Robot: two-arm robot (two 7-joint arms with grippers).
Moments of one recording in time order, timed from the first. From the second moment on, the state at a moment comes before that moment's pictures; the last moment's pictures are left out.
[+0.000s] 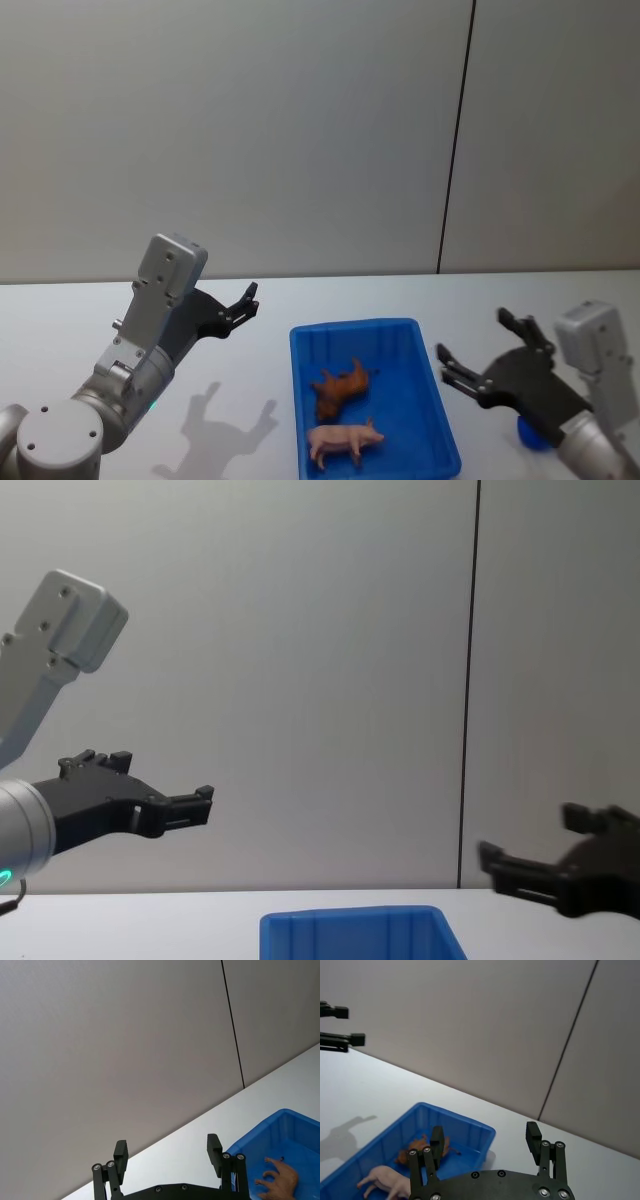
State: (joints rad) left arm -0.25 0.40 0.34 -1.49 -0.15 0.08 -0.07; right arm 0.00 0.26 -0.25 -1.62 0.09 -0.01 0.23
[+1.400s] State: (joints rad) left arm -0.25 0.40 0.34 -1.49 -0.15 0.08 -0.07; right arm 0.00 0.34 -0.17 -1.44 0.16 0.15 0.19
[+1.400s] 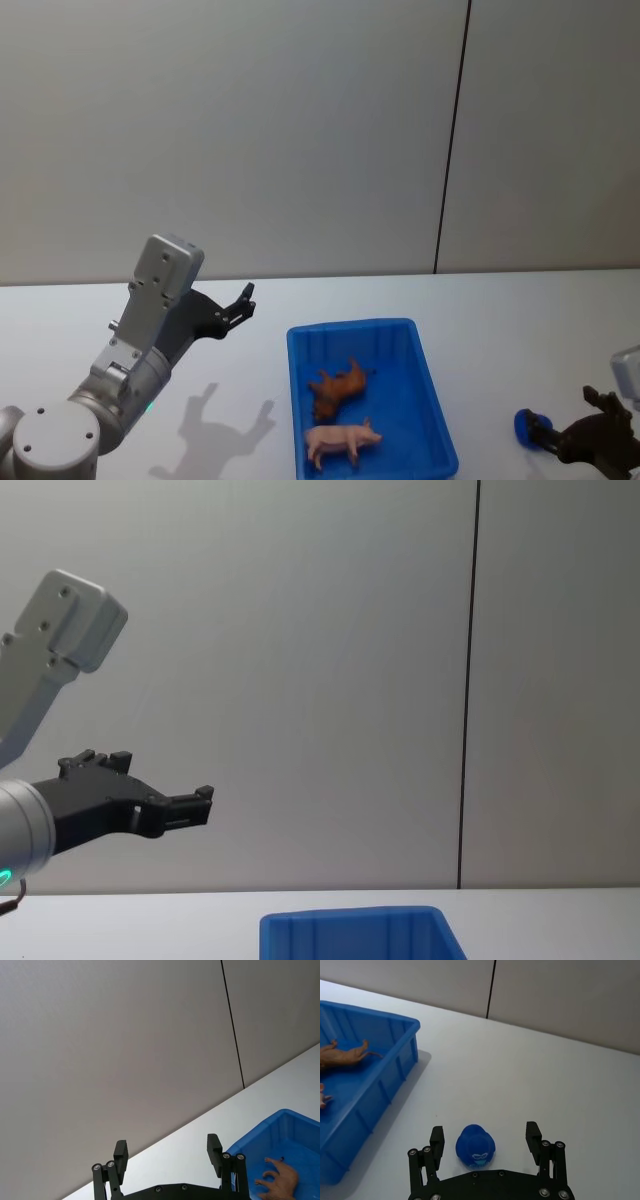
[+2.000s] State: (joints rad) left arm -0.25 0.40 0.34 -1.49 -0.15 0.08 -0.07; right arm 0.12 0.29 -0.18 -1.22 0.19 0.13 0.27
